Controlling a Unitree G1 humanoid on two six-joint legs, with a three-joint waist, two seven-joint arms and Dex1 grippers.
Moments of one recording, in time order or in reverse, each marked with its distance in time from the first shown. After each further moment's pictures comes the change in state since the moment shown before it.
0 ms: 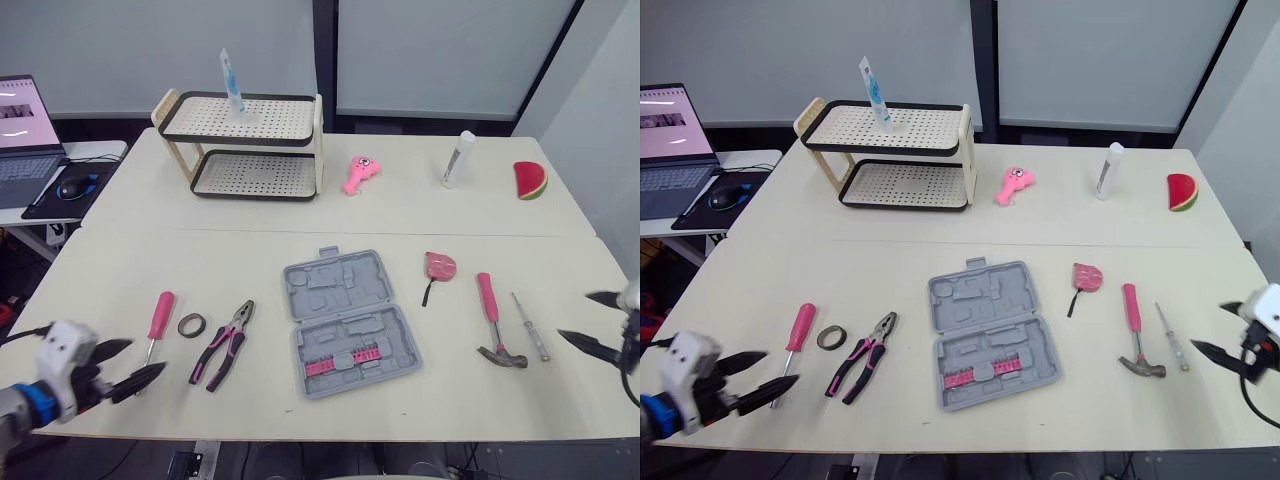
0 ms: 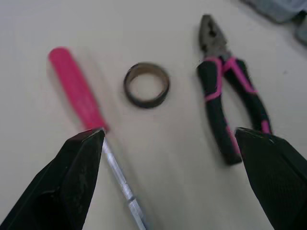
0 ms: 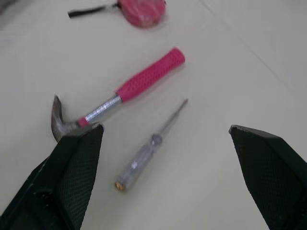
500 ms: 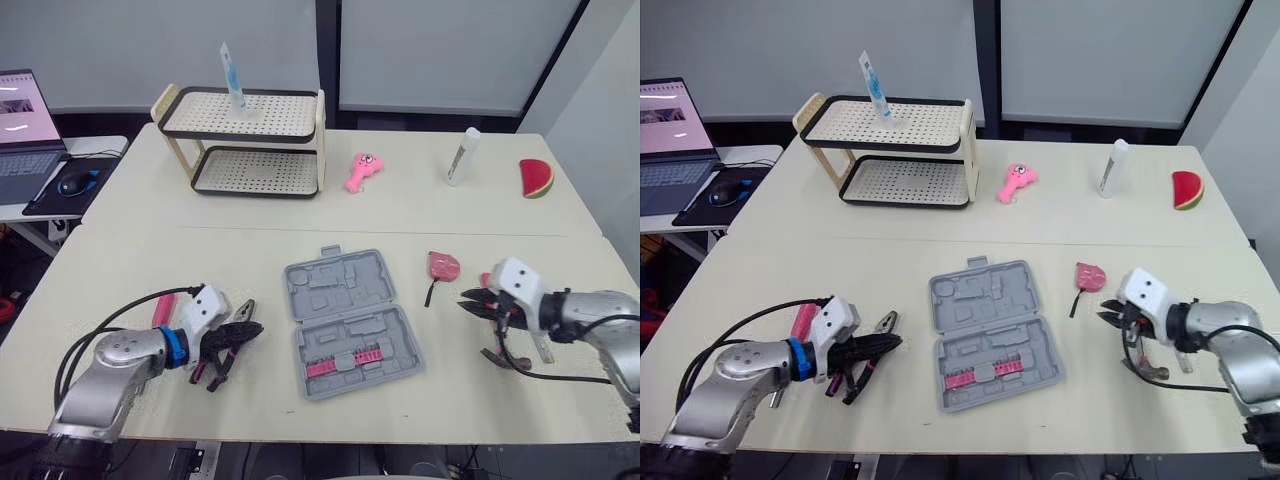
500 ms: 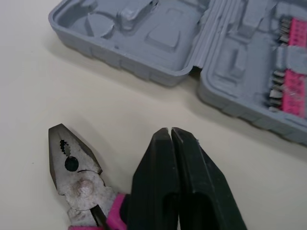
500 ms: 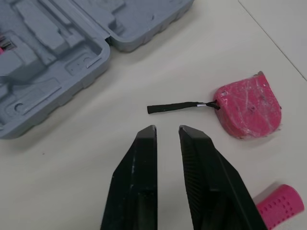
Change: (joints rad) left arm -0.348 -0.067 -0.469 0.090 0.182 -0.083 -0.003; right arm -0.387 0.161 0.548 0.039 -0.170 0.071 -0.096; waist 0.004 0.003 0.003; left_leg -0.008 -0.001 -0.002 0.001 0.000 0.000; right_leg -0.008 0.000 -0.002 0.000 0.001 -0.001
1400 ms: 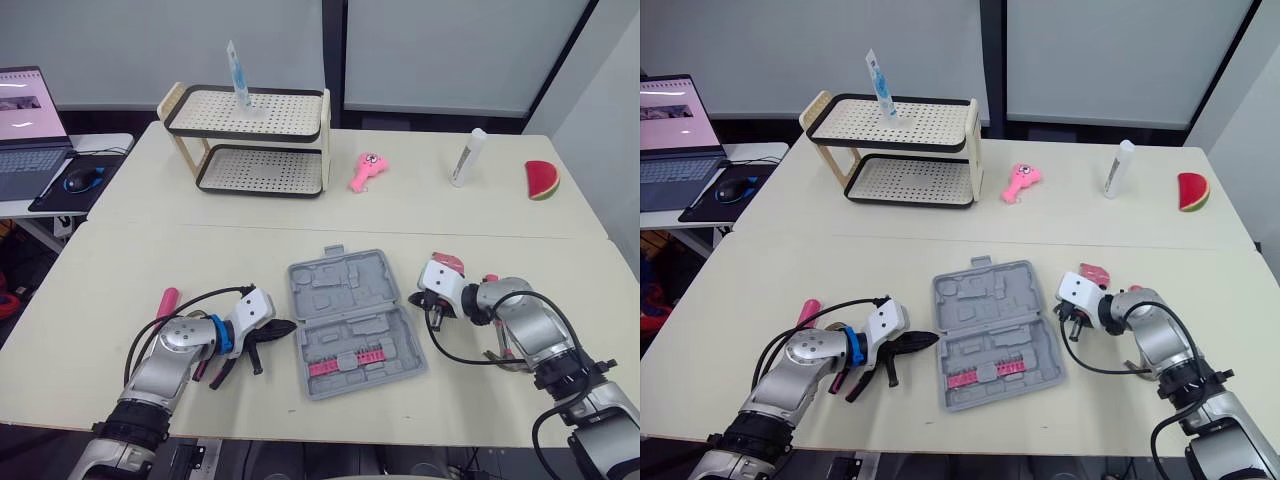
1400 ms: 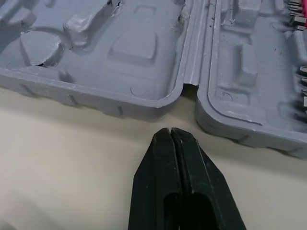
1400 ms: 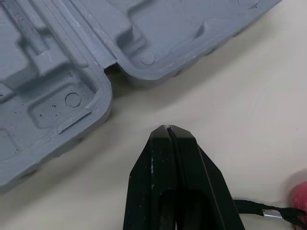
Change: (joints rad) left arm -0.161 -0.159 -0.147 0.234 0.162 -0.224 -0.010; right arm -0.261 0.253 0.237 0.340 -0.201 -0.098 -0.014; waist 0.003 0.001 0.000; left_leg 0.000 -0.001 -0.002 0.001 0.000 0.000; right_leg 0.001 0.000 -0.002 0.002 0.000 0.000
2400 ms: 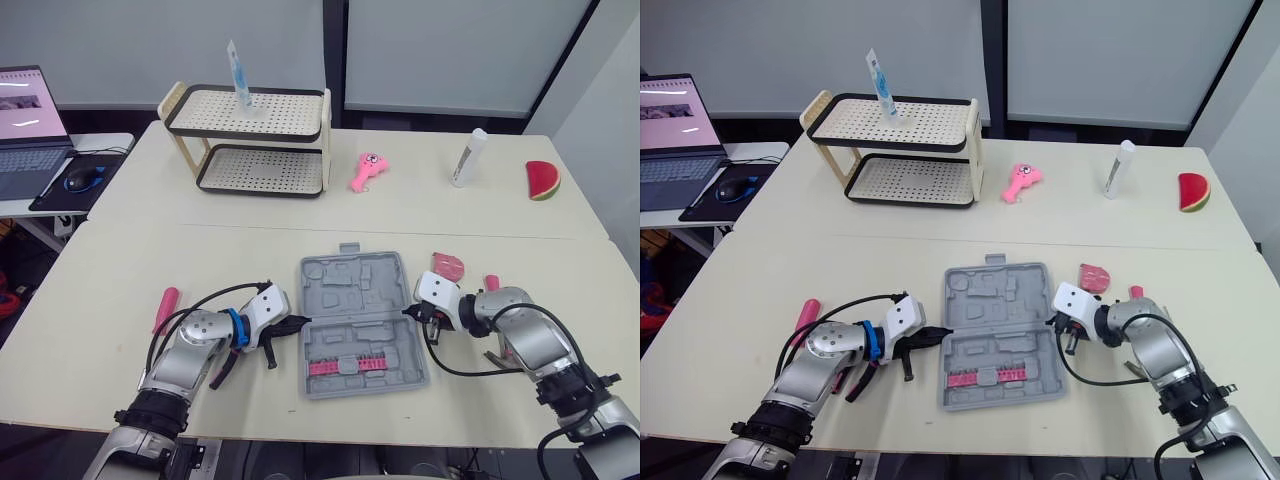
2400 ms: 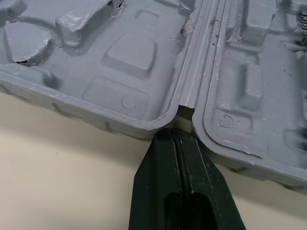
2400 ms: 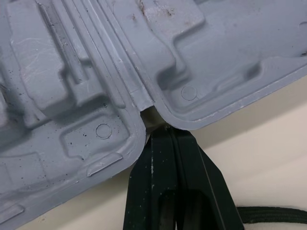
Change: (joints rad) left arm -0.043 -0.049 -0.029 0.030 0.036 -0.032 -0.024; right arm 0.098 -0.026 -0.004 -0.182 0.006 0.115 0.029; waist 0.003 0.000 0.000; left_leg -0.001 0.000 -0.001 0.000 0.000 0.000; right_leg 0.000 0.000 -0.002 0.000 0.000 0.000
